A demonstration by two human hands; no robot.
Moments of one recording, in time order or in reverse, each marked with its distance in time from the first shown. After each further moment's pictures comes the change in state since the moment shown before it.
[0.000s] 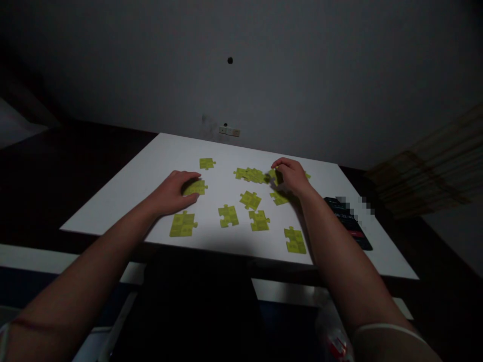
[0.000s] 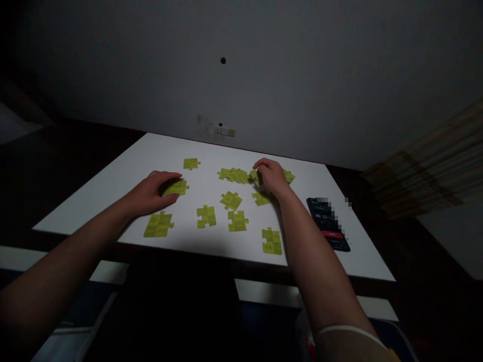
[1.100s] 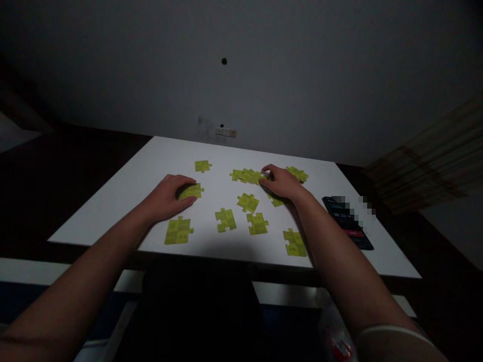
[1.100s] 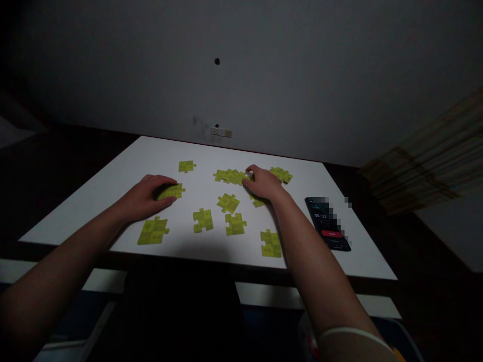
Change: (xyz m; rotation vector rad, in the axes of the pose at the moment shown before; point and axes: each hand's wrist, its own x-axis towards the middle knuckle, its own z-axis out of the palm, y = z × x) left_hand 0.003 0.002 -0.001 0.013 0.028 0.012; right_hand -0.014 -0.015 0.006 -0.491 -0.210 -0.036
